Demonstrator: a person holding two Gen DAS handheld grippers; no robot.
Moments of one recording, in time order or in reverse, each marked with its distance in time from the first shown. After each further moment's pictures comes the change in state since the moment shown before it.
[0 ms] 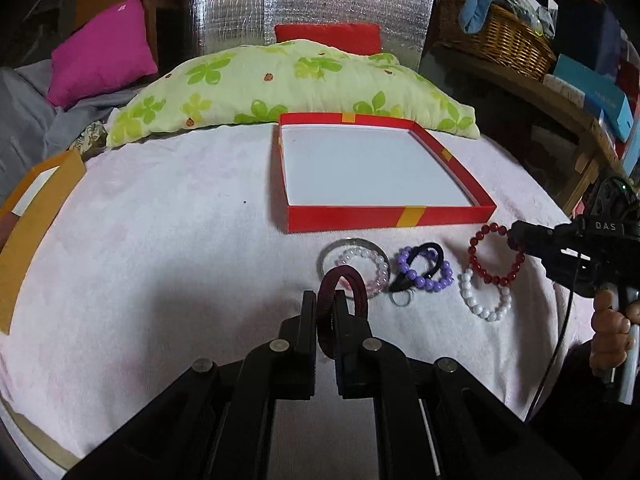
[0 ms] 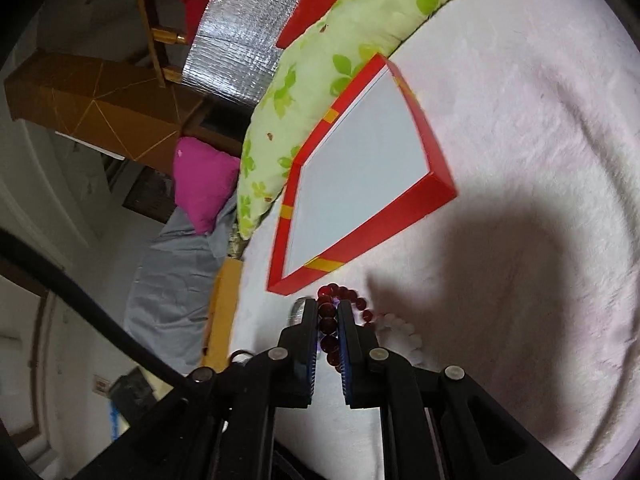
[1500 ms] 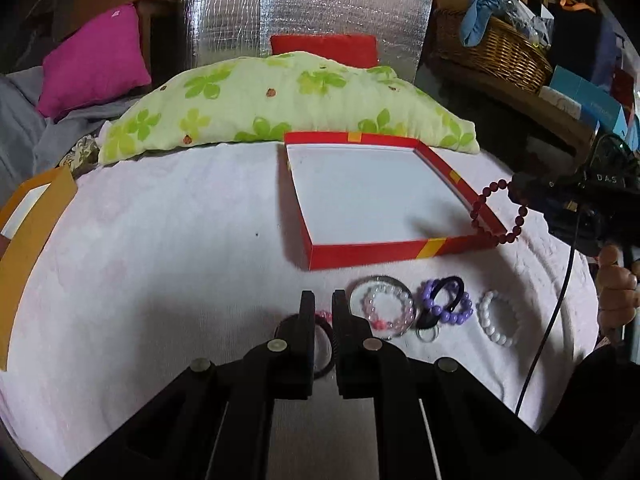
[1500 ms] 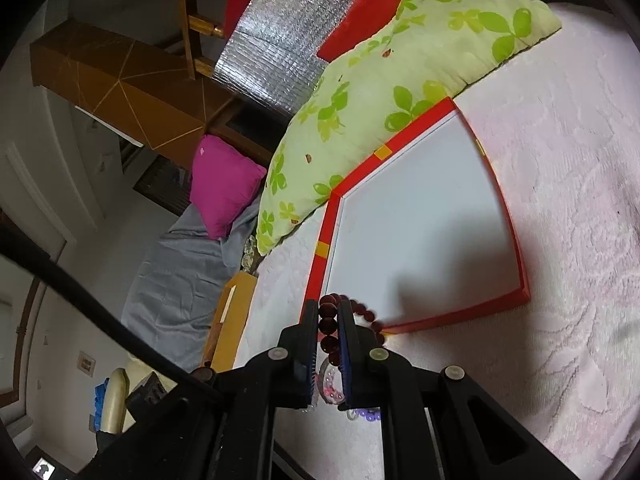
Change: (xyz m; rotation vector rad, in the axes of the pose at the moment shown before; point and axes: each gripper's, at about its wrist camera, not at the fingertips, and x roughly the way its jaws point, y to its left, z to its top) left arm 0.010 0.028 0.028 0.023 -0.038 -0.031; right arm 0.018 0.053 0.048 -0.143 -0.048 0.001
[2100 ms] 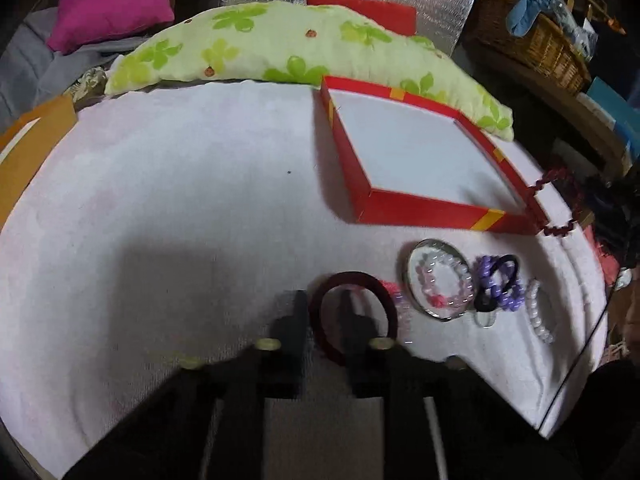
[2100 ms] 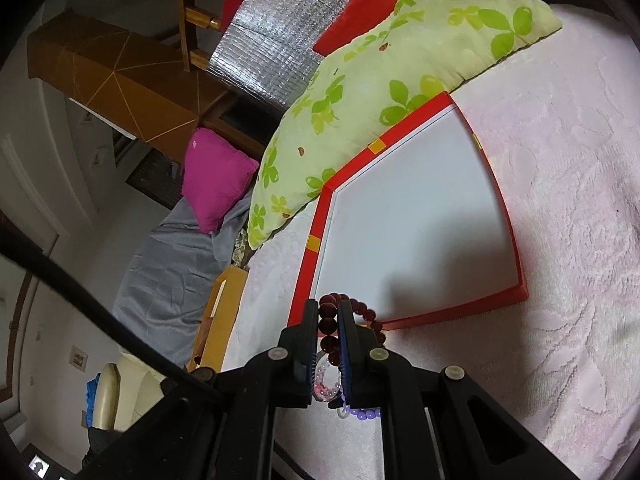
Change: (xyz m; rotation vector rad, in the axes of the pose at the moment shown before) left arm 0.046 0.036 -0.022 -0.134 0.121 -0.024; right arm 0.007 0.001 -0.003 -0.018 0.020 -0.039
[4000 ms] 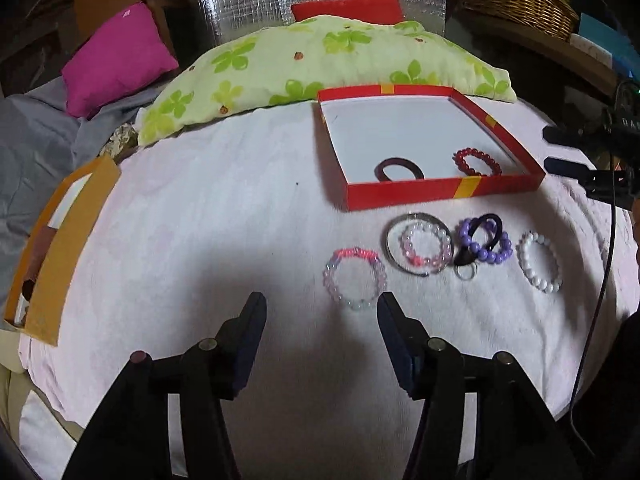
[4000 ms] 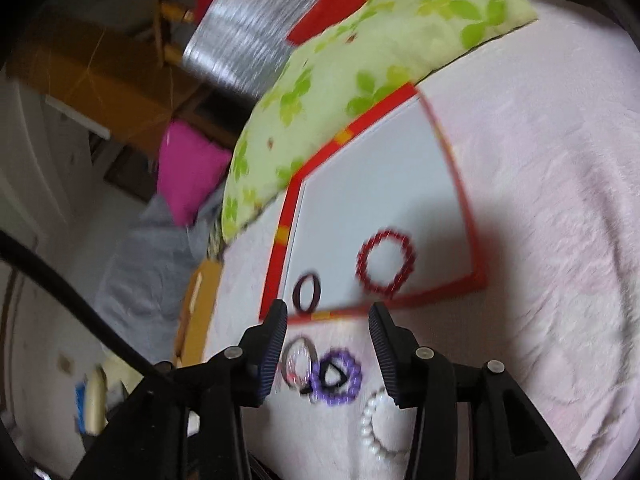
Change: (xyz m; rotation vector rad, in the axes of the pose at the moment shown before) left arm -0.057 -0.047 -0.009 0.177 0.027 0.235; right arm -0.003 -0.008 -0.005 0.003 0.073 -0.097
